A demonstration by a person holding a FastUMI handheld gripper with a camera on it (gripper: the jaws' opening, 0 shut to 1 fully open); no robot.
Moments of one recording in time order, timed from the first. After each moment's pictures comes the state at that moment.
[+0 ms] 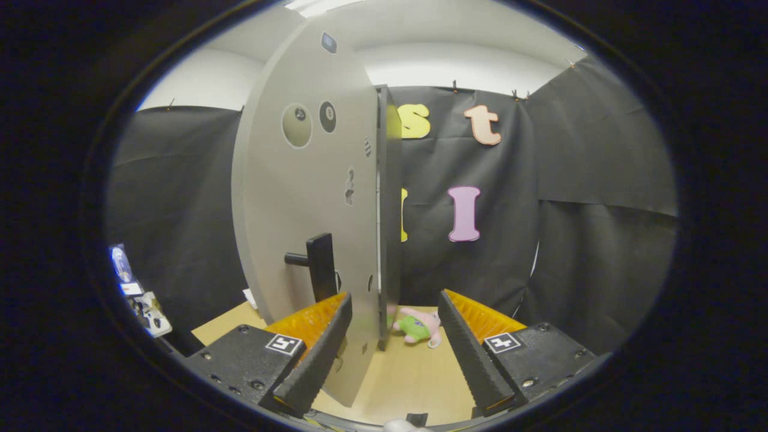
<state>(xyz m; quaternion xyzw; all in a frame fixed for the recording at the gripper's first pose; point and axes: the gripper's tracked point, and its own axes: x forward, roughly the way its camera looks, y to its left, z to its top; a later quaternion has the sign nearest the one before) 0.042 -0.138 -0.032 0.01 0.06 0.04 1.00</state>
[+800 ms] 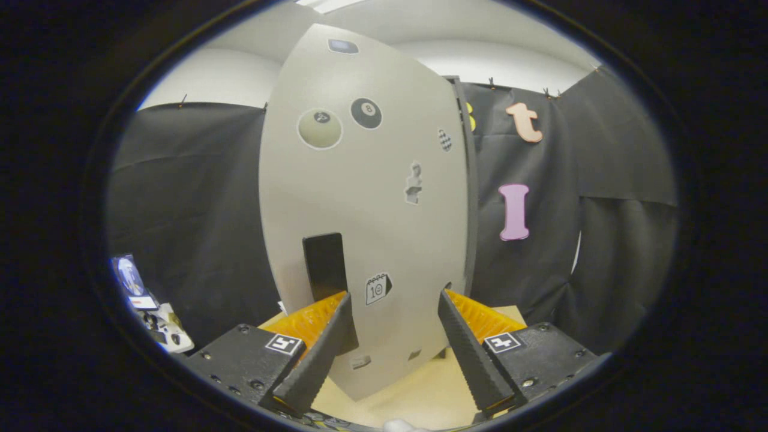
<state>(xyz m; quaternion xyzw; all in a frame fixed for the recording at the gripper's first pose) 0.103 0.058 -0.034 0.02 0.06 0.10 0.99</state>
